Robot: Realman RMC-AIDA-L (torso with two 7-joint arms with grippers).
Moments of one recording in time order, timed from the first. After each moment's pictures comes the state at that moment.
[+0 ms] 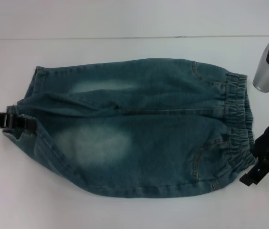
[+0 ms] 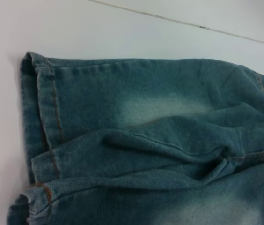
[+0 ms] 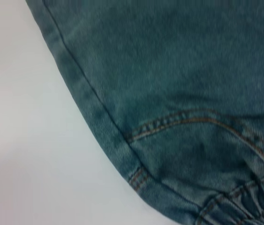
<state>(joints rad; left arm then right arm) -0.58 -2.02 0.54 0.92 2.50 1.59 -2.24 0.82 2.06 -0.91 -0.88 -2.85 -1.76 1.98</state>
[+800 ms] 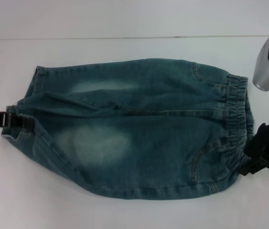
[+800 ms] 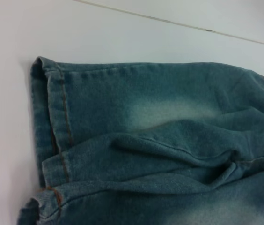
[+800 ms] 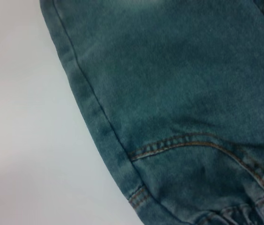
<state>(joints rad) -0.58 -2.01 0.54 0.90 2.50 1.56 -2.23 0.81 2.06 -0.92 -0.89 -2.80 -1.76 1.94</state>
